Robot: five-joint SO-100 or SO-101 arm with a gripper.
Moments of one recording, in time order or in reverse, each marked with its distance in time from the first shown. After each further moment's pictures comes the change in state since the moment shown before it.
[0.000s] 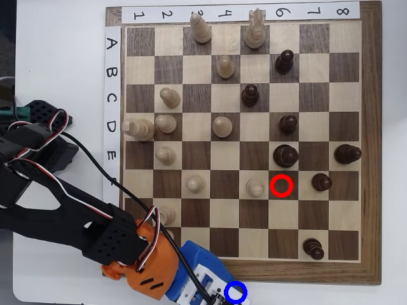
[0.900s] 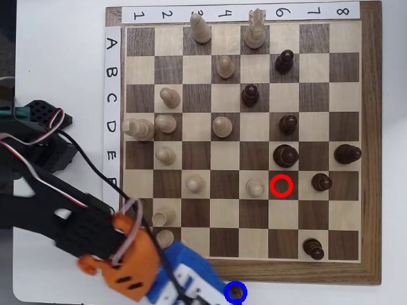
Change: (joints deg) arm 0.0 19.9 9.0 -0.7 -2.5
